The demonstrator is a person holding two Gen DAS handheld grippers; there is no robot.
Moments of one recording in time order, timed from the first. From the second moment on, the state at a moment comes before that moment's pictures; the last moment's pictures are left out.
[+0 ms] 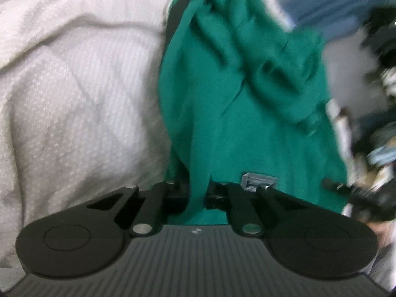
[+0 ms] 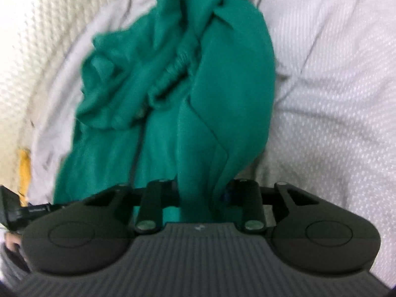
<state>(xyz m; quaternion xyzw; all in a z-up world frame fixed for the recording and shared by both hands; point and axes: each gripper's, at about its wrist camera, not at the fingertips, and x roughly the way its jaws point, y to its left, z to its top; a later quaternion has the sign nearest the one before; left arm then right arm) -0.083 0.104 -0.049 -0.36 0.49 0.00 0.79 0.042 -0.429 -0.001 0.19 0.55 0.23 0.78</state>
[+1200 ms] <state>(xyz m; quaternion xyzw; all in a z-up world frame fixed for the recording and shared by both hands) -0.337 0.118 0.058 -0.54 0.27 -0.13 0.79 -0.127 -0.526 0.101 0.37 0.40 0.30 0.78</state>
